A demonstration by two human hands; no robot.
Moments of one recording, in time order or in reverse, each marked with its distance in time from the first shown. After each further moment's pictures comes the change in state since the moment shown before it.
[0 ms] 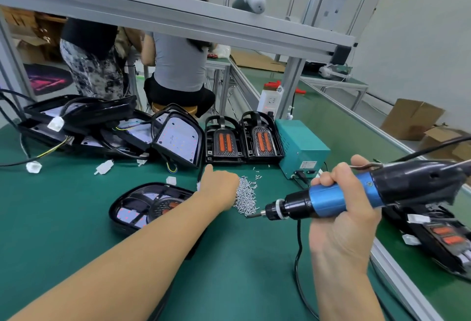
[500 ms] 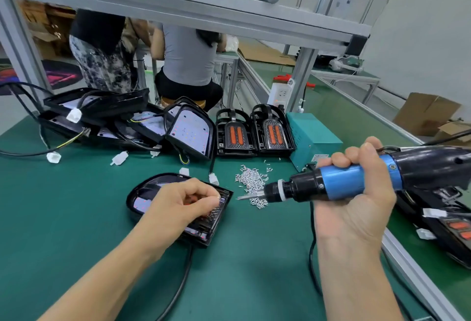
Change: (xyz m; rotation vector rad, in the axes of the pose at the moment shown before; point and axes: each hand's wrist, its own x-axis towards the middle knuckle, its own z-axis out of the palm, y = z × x) left_hand -0.127 -0.050 -0.019 -1.465 0.226 -0.066; right_hand 0.001 -0.010 0.026 0.300 -0.032 0.158
